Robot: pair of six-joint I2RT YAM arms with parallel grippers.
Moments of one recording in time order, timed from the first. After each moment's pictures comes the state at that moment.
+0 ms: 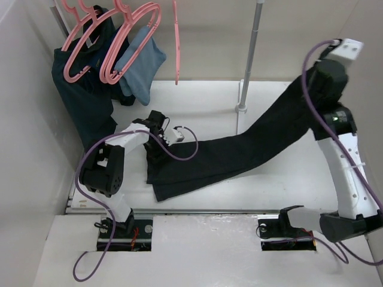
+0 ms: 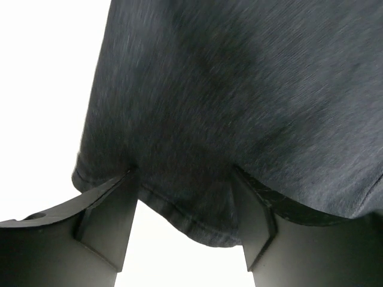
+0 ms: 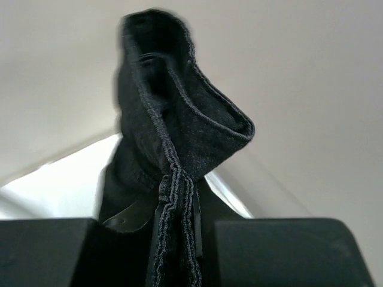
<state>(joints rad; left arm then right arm) -0.32 1.71 1.09 -0.76 0.11 0.67 0.13 1.24 1.64 -0.48 0.81 0.02</state>
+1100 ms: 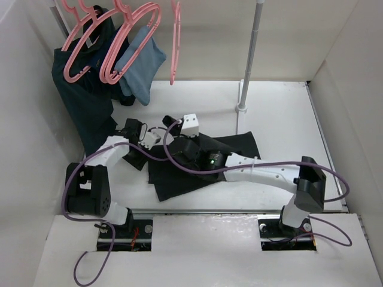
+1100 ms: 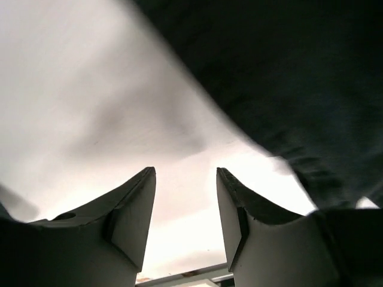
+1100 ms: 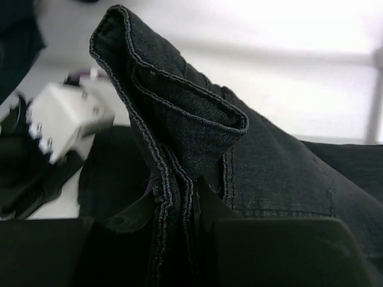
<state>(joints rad) -0.17 1.46 0.88 -0.76 0.04 0.51 1.20 1.67 1.39 -0.27 0.89 0.51</state>
